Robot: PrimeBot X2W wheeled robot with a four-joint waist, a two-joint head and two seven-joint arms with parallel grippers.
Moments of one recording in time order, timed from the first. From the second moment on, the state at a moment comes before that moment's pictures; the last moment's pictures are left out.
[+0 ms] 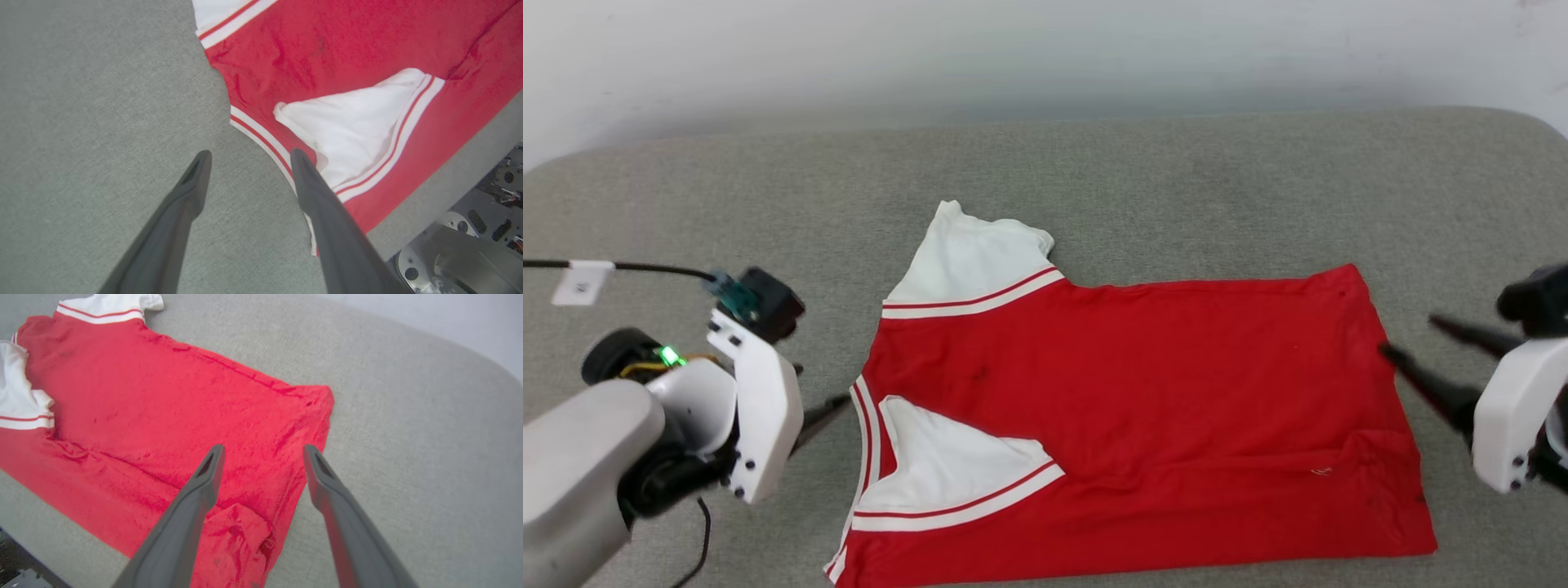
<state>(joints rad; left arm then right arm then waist) -0.77 0.93 -1.09 0.13 -1.07 -0.08 0.51 -0.39 -0.78 0.51 0.12 0.79 0.13 0.37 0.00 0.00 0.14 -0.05</state>
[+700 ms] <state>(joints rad) -1.14 0.82 -0.96 0.38 -0.95 -0.04 0.47 -0.17 -0.26 0.02 -0.22 0.25 0.13 -0.14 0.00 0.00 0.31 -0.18</state>
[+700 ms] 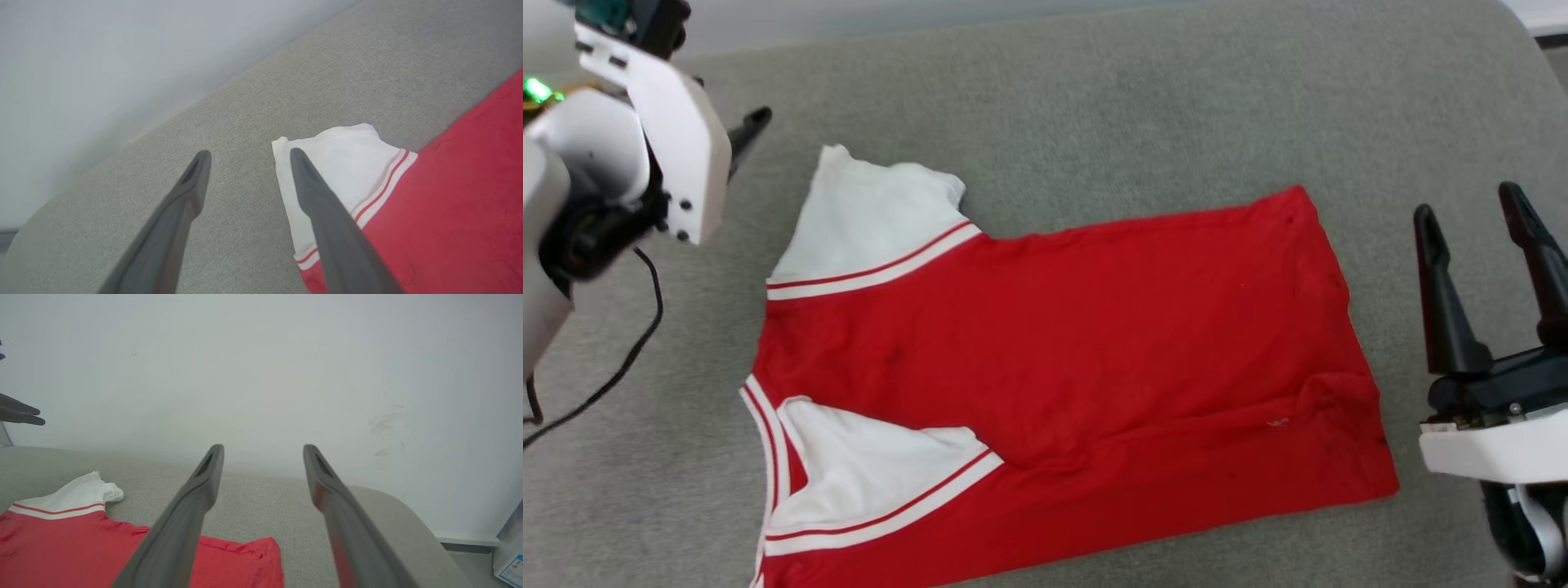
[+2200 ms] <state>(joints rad) -1.35 0.73 -1.14 0.35 -1.01 -0.13 0.83 -0.61 -0.59 0.20 -0.10 0.40 0.13 0.29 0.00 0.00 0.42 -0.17</state>
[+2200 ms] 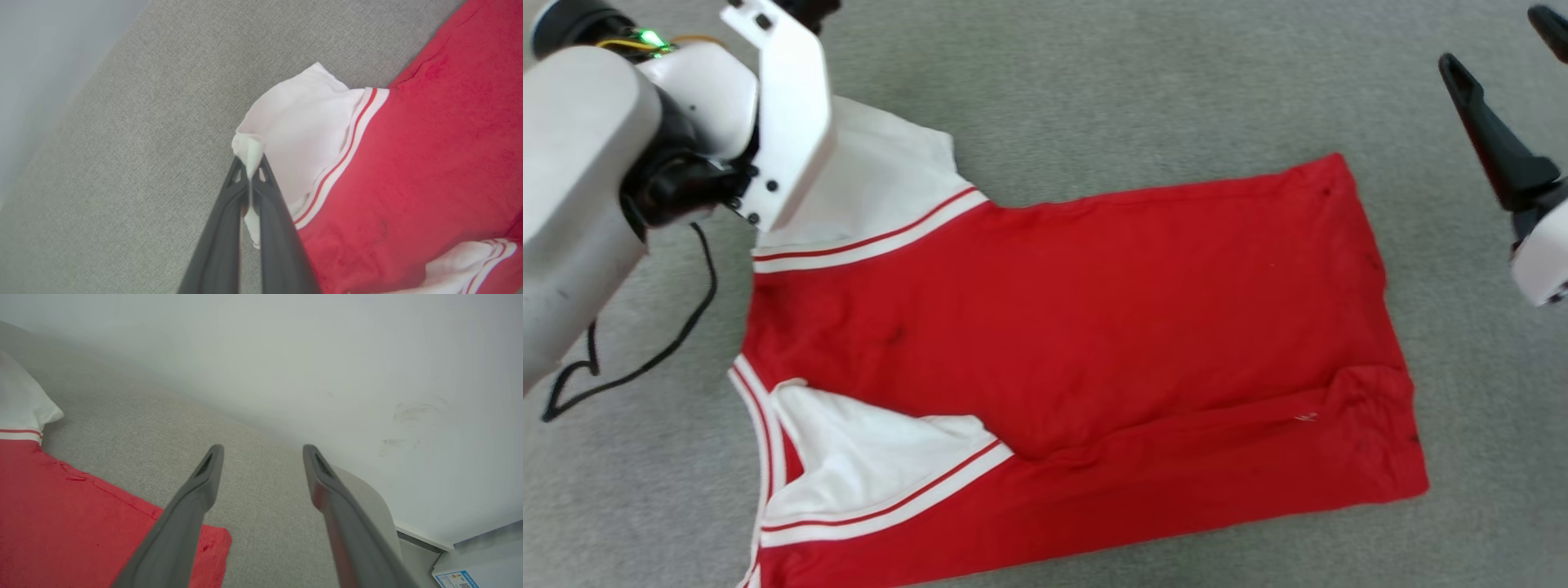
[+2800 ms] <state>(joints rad) -1.42 0.70 -1.20 0.23 -1.01 -0.13 0.72 -0.87 -0.76 0.42 0.21 0.75 0.13 1.04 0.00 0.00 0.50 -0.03</state>
